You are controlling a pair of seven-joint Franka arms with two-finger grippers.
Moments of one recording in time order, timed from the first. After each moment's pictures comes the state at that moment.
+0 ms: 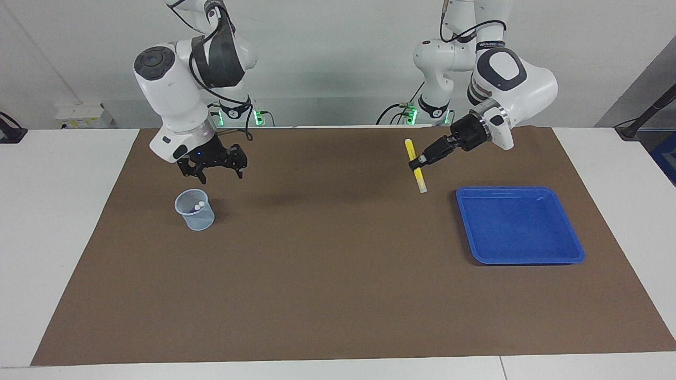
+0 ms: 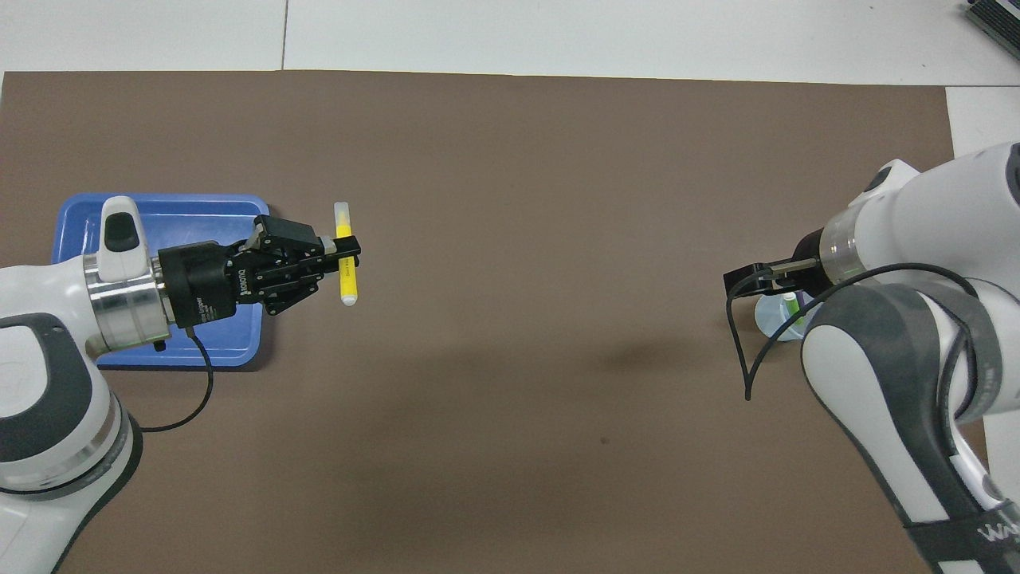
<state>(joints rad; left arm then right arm) -0.06 -0.16 -0.10 -2.20 -1.34 2.11 -0.02 -0.04 0.00 0.16 -1.93 0.06 1.91 0.01</state>
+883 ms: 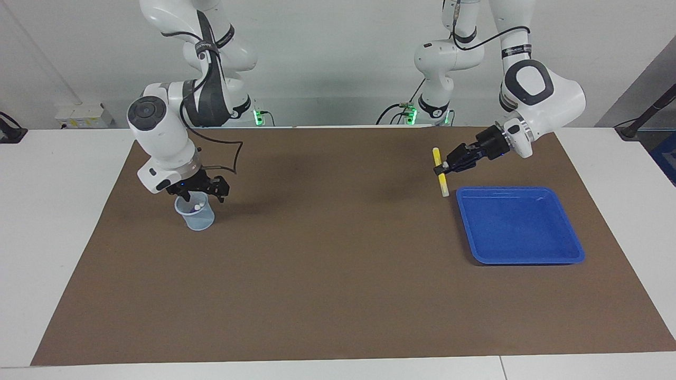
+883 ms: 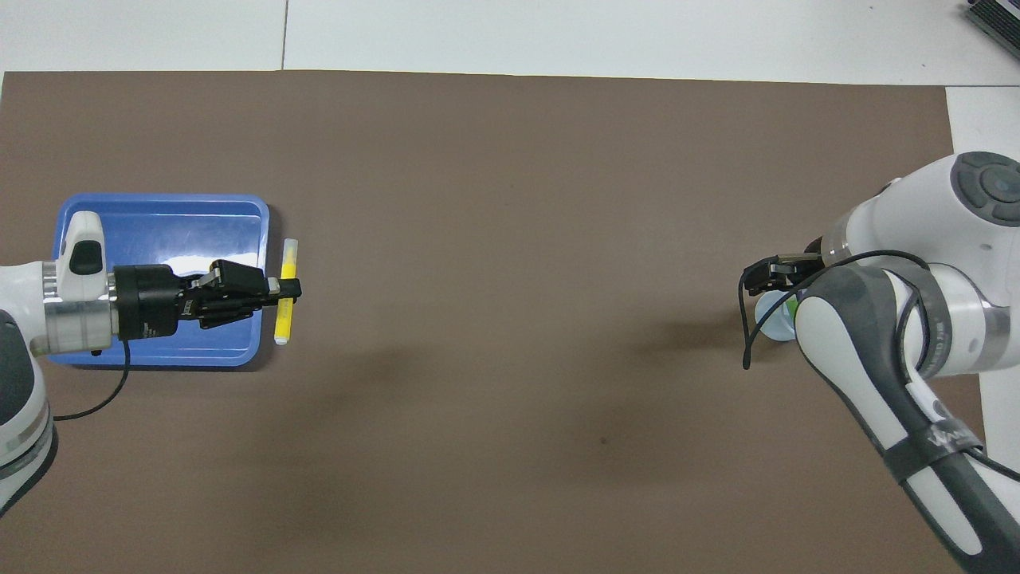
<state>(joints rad) 0.11 -0.12 -0.10 -2.22 -1.03 1.96 0.23 -0.11 0.12 0.16 -1.97 -0.04 2.00 0.13</state>
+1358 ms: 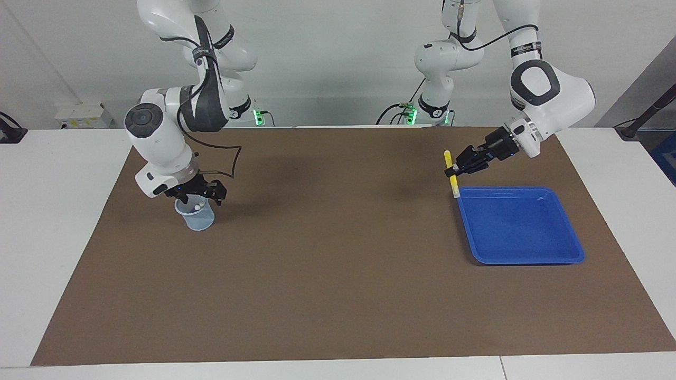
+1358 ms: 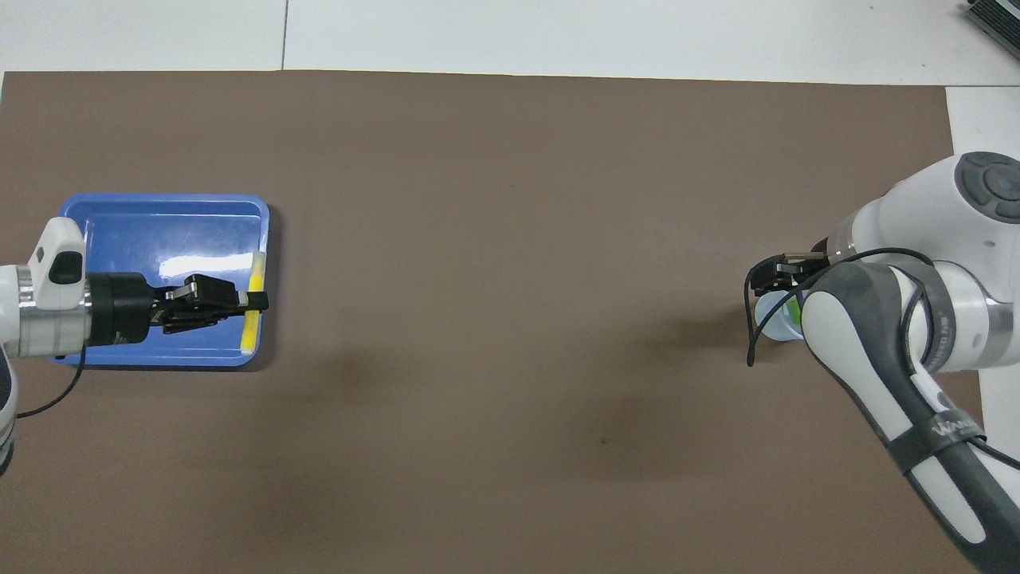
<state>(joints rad) 0.18 -0.11 -0.09 -2.21 -0.71 1.97 0.32 -0.15 0.12 0.16 -1.99 -0.04 1.97 0.14</state>
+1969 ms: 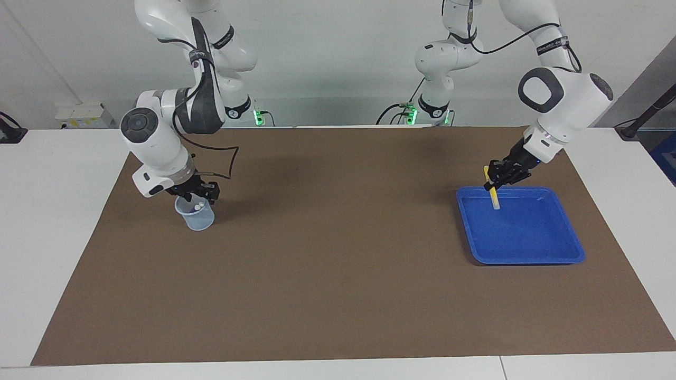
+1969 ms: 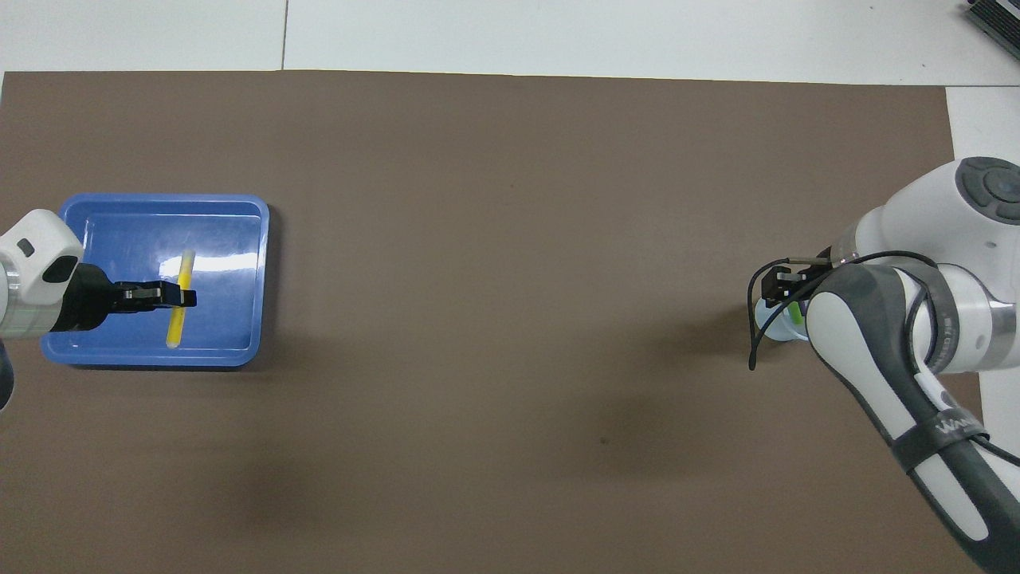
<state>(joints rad) 0.19 -0.06 -0.09 -2.18 -0.42 2.16 0.33 -0.15 0.12 0.16 -1.99 -0.04 1.97 0.17</state>
